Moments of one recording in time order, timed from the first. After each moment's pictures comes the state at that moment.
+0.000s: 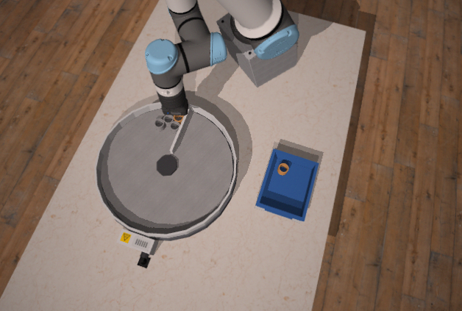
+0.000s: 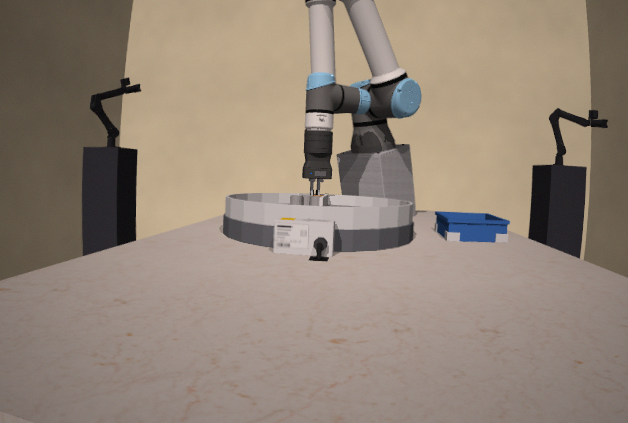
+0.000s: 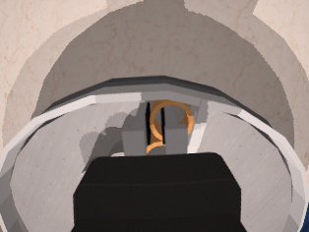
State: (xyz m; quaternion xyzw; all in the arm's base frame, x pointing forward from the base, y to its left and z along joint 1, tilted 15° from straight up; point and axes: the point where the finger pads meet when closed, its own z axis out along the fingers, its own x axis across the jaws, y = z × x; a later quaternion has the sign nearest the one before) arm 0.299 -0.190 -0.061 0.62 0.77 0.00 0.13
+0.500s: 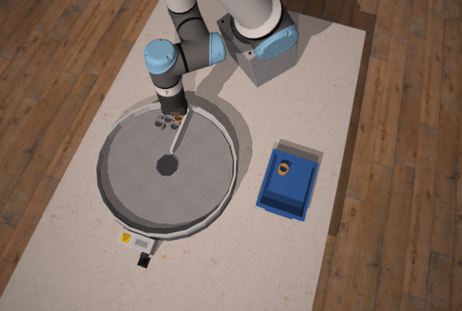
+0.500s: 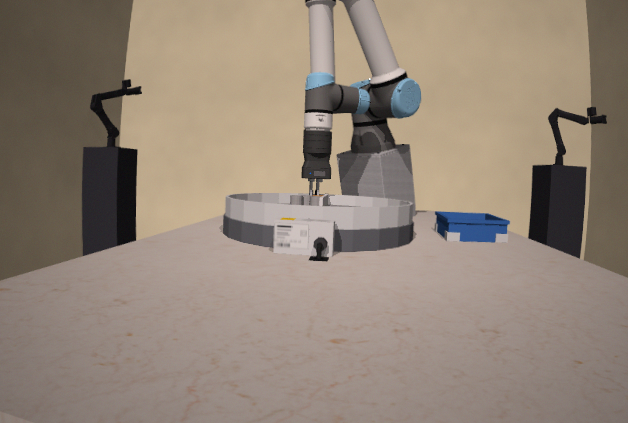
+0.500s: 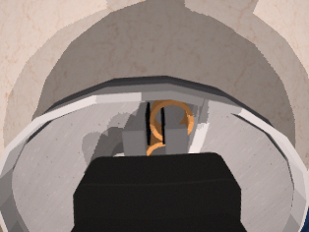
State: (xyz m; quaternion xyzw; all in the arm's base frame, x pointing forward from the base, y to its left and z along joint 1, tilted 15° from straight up) arm 0.300 -0.192 -0.061 0.62 0.77 0.00 0.13
